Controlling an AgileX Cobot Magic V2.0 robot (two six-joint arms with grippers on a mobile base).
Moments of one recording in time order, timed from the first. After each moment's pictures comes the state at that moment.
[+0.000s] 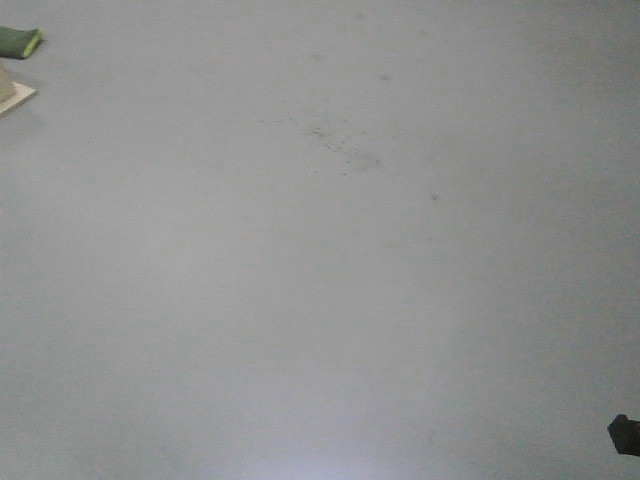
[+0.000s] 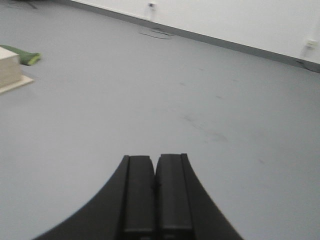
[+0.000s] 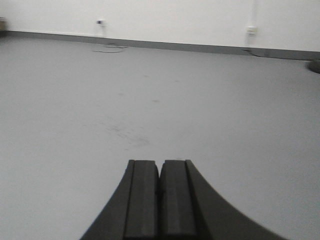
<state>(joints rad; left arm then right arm) 0.04 0.01 0.03 -0.11 0.26 -0.05 -0.05 -0.01 0.03 -0.02 0.24 0.06</state>
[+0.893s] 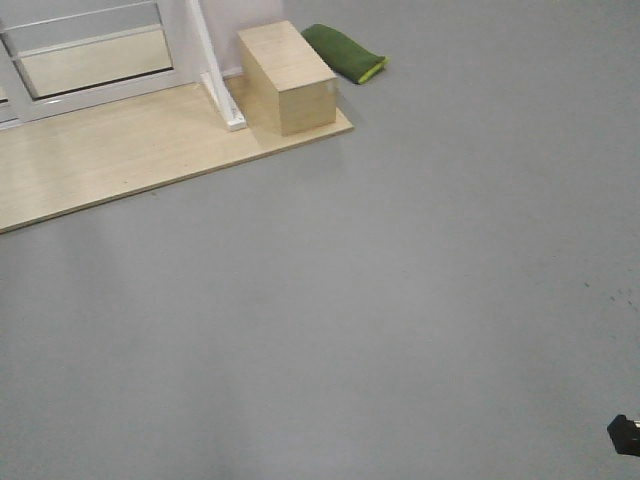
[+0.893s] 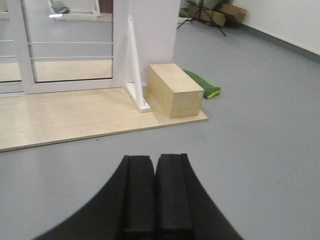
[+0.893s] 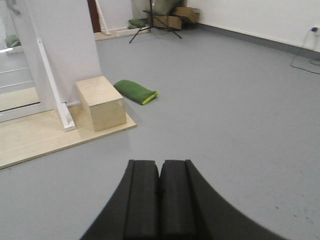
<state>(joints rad) 0.04 0.01 0.03 -0.11 0.26 -0.05 -0.05 -0.01 0.03 -0.02 0.24 0.06</state>
